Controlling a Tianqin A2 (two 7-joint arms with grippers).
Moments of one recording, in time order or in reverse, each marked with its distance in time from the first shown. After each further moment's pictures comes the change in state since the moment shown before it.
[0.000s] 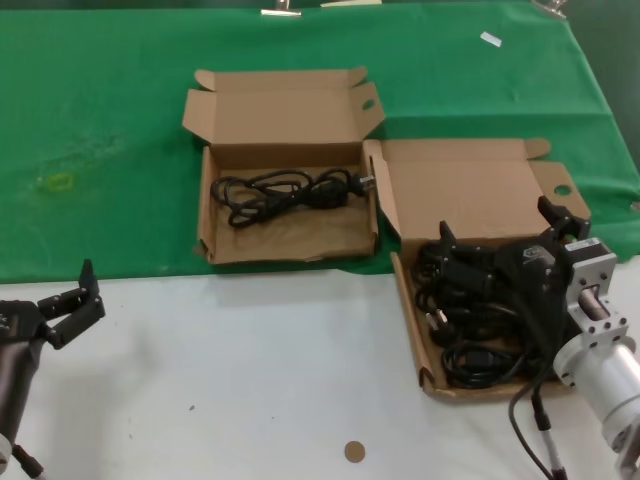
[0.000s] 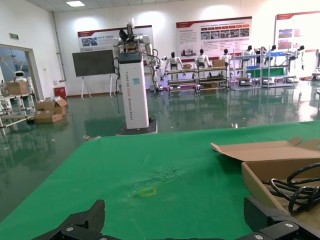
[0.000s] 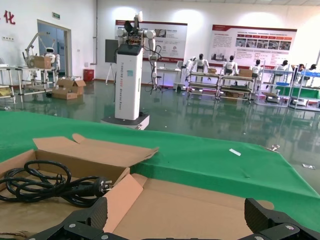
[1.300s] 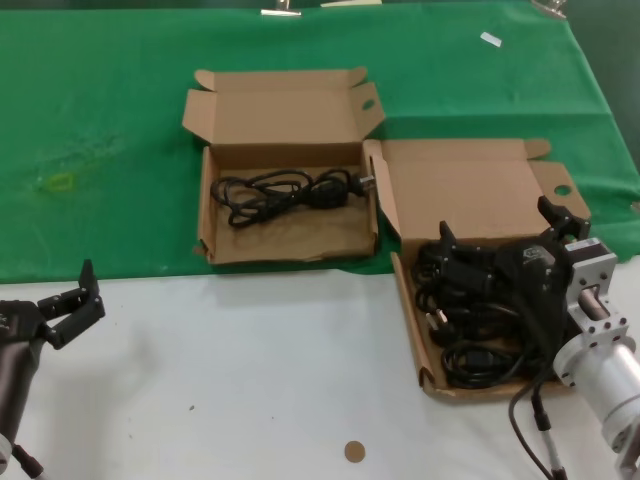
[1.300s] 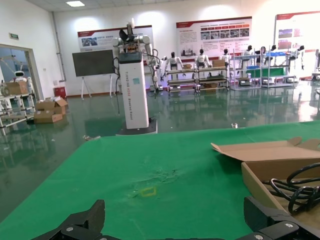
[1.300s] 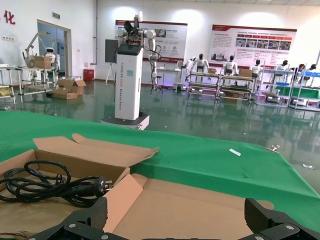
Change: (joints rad) left arm 0.000 0.000 0.000 0.000 0.000 0.000 0.000; right arm 0.000 0.000 0.000 0.000 0.000 0.000 0.000
